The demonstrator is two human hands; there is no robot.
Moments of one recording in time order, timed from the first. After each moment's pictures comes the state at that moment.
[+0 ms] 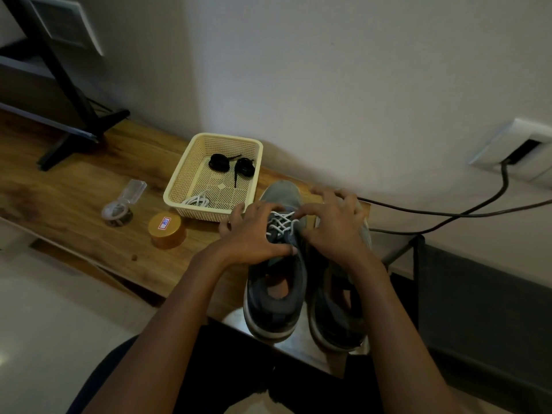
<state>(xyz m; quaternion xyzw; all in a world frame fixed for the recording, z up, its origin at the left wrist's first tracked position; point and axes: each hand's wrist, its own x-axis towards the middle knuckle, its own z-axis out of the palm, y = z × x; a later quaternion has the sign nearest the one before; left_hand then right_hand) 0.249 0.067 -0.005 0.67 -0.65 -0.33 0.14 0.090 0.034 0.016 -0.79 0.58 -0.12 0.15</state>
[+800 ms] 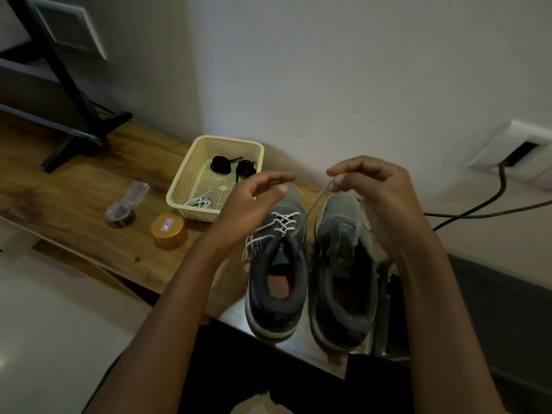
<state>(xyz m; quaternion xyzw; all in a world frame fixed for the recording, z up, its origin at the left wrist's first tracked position) 0.245 0.069 0.040 0.54 -0.52 -0.45 0.48 0.068 0.038 0.081 -0.61 0.40 -0.48 0.50</state>
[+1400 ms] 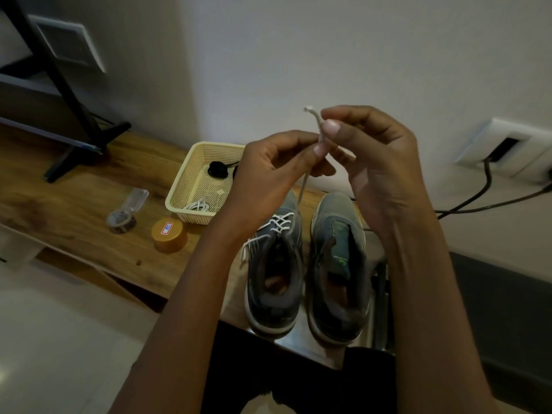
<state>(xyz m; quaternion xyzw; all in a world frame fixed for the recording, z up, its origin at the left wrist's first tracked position) 0.215 0.084 0.107 0.38 -0.60 -0.38 0.59 0.085 0.052 0.126 -0.53 0.28 -0.57 0.56</state>
